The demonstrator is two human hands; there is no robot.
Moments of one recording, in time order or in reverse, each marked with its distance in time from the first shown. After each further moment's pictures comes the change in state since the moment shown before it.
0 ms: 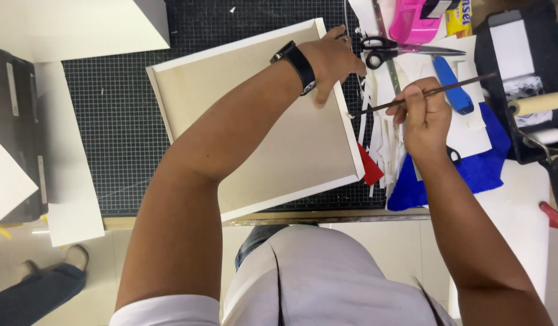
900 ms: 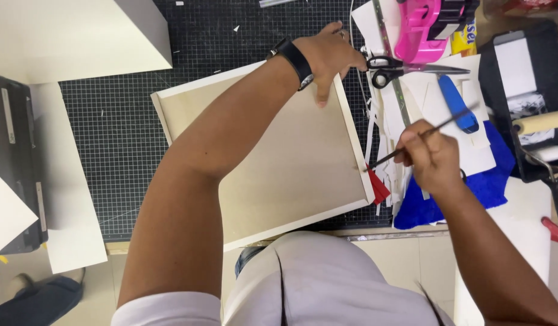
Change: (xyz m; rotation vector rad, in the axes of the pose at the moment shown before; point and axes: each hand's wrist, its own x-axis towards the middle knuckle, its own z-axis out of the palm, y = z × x) left_hand 0.010 -0.068 -0.006 -0.114 0.081 0.039; right_hand -0.003 -0.006 -0.015 -0.336 -0.279 0.007
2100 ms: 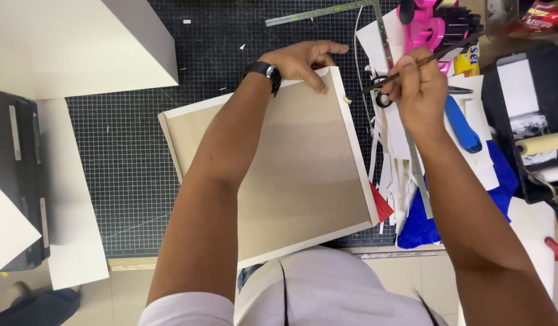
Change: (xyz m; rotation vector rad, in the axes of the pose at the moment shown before) left_hand -0.023 -0.086 0.046 -1.112 0.292 0.165; right_hand 0.145 -0.002 0.024 0.297 0.185 -0.065
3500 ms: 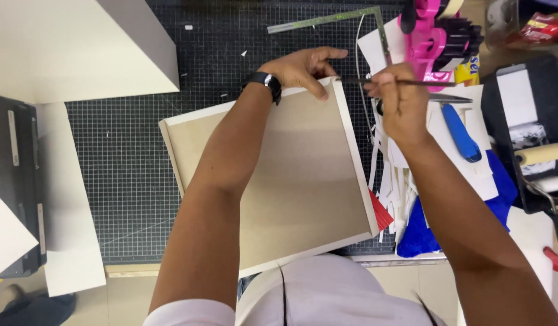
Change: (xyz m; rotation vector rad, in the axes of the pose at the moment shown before) left_hand -0.002 -0.007 0.000 -0.235 -0.011 0.013; right_hand 0.014 0.020 0.024 -0.134 -0.046 -0.419
